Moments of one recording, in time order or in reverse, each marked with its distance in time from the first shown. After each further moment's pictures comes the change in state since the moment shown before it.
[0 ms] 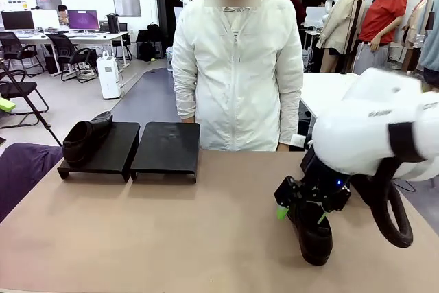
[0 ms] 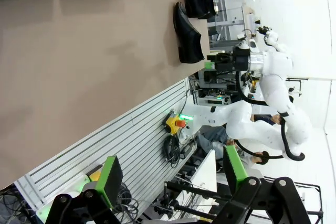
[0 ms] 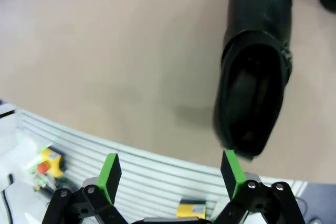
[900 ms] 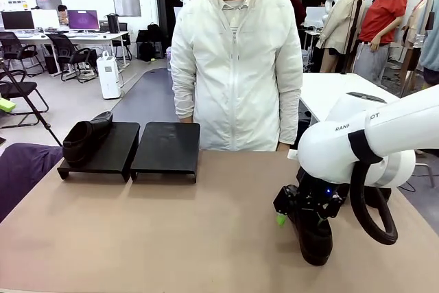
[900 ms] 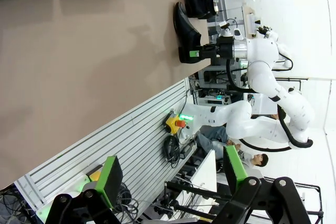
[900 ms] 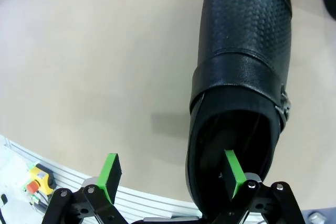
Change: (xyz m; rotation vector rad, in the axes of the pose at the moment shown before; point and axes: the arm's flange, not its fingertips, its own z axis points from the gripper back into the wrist) left arm 0.000 0.000 0.000 0.000 0.000 0.000; right arm 0.037 -0.024 -0.049 -0.028 0.031 -0.042
